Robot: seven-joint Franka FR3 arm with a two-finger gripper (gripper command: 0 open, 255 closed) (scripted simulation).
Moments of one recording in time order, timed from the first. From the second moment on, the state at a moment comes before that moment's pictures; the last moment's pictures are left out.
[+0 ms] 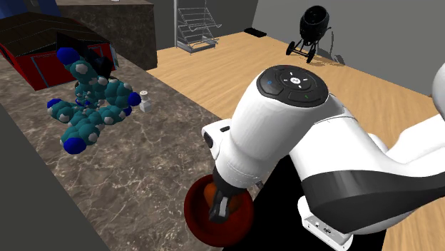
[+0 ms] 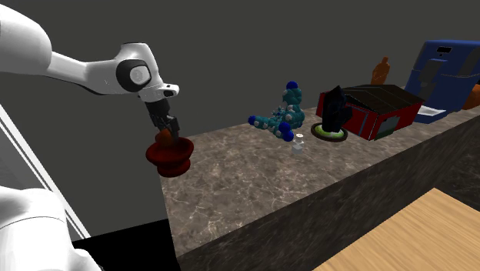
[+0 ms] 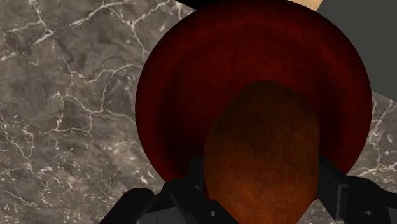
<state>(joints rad) 0.45 -0.35 0.61 -2.36 0.09 2.13 0.35</state>
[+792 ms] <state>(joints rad) 0.45 -0.33 0.62 -2.38 0.08 2.16 0.36</state>
